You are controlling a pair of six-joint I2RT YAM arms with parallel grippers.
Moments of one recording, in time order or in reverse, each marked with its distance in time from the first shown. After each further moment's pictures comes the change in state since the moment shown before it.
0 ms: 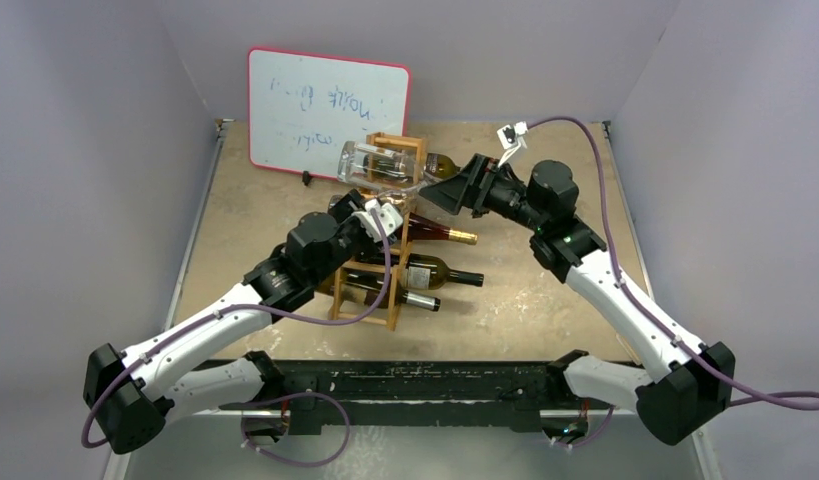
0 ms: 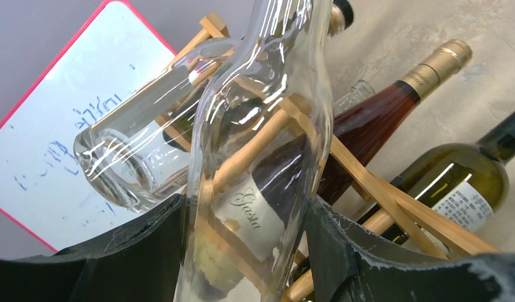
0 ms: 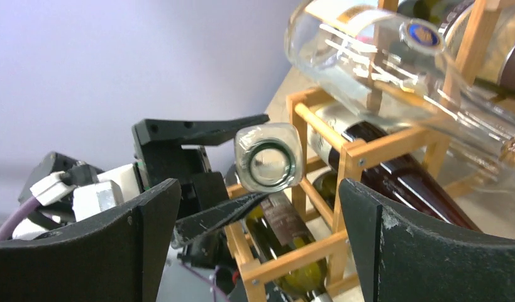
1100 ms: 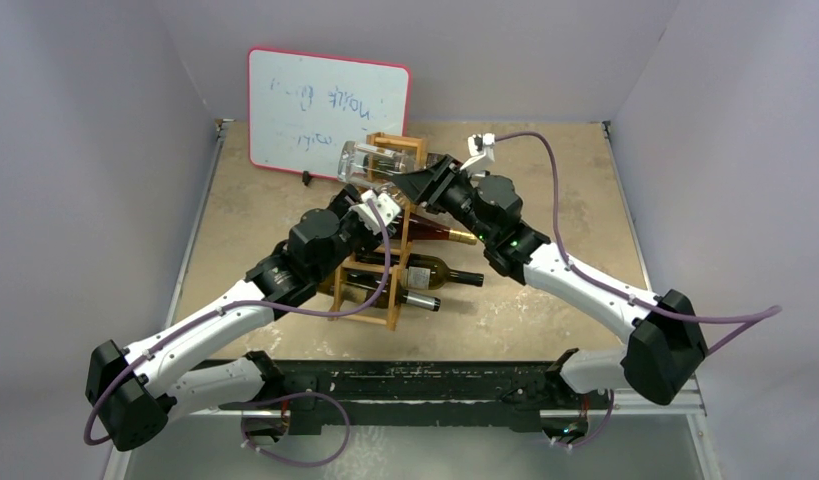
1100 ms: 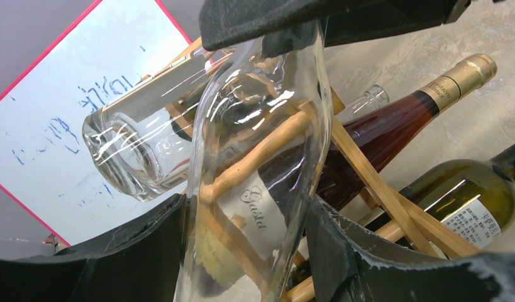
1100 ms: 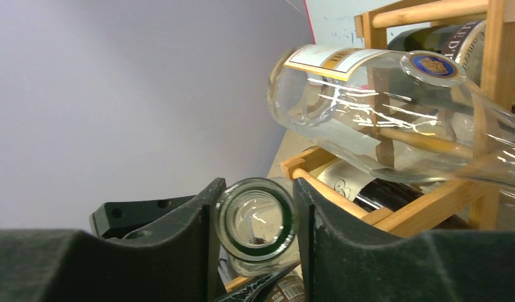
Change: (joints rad) left arm 0.007 0.029 0.021 0.006 -0.072 -0.083; right arm 0.241 0.190 -0.024 0.318 0.486 0.130
